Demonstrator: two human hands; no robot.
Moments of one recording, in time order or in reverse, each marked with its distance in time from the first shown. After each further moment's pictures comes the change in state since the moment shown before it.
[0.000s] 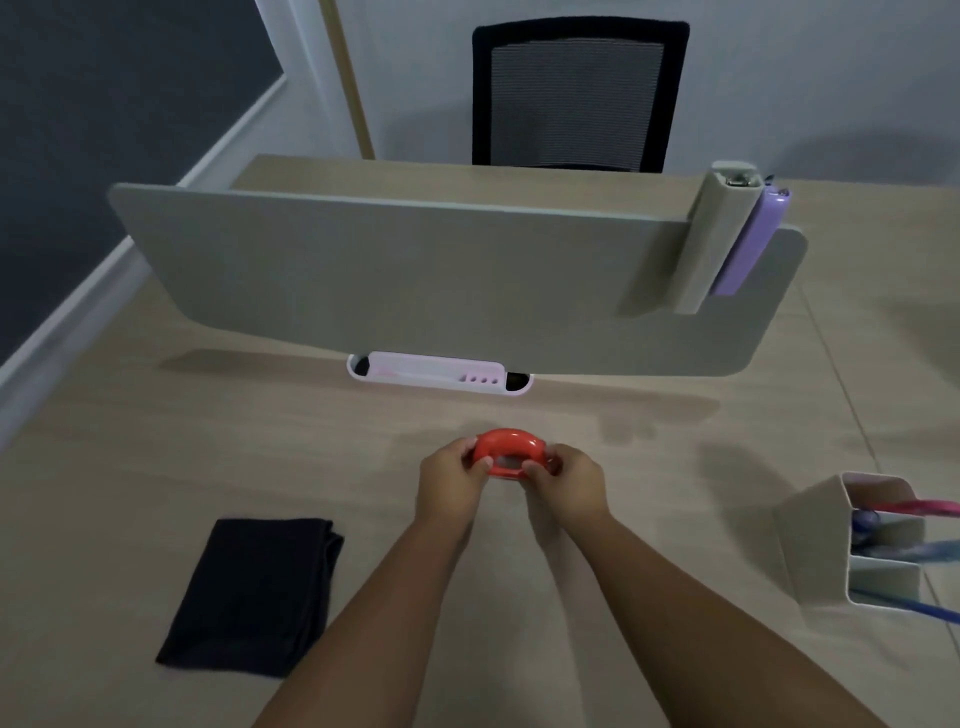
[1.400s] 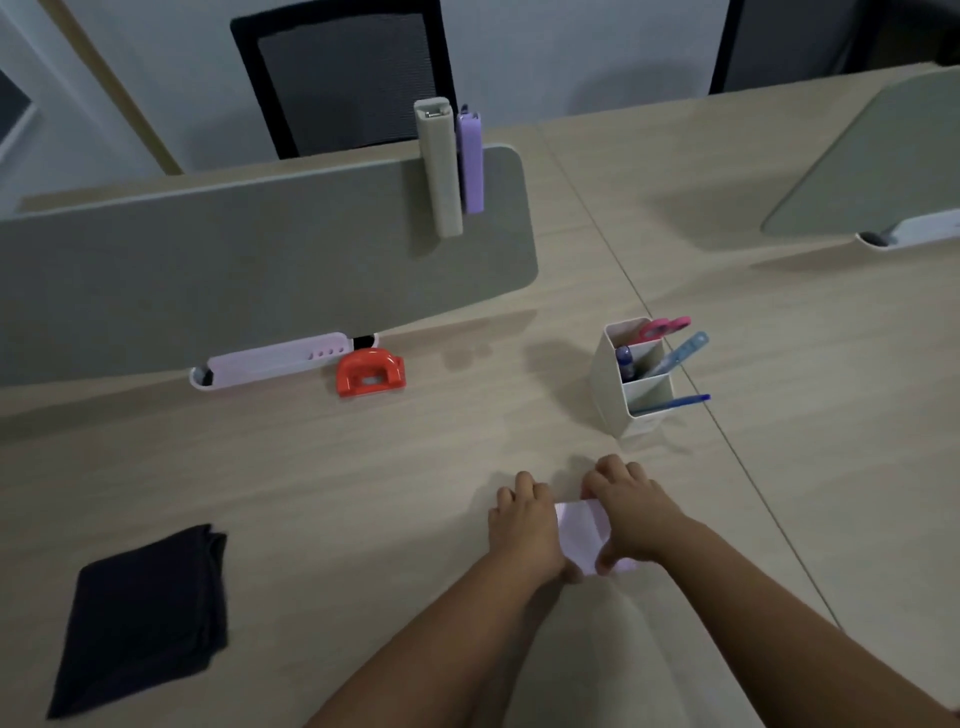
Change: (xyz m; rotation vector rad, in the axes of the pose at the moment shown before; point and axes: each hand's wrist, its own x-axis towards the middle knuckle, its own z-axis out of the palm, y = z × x) left_hand -0.204 0.069 0.136 0.912 -0.785 0.305; right_hand -0.160 0.163 -0.148 -0.782 -0.308 0.009
